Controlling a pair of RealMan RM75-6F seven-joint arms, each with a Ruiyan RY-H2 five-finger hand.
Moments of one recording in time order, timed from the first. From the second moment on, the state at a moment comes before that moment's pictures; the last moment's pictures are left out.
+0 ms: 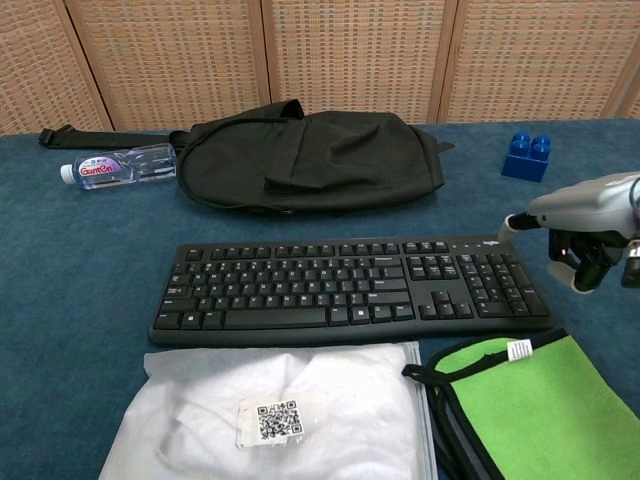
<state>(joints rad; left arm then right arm) -0.15 -1.16 -0.01 -1.63 1.57 1.44 0.12 0.91 -1.31 0.08 -1.94 -0.30 1.10 -0.99</state>
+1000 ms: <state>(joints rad) -0.16 -1.17 -0.01 -1.63 1.56 1.42 0.11 0.98 -1.37 0.03 -1.82 -0.23 1.04 -0.94</state>
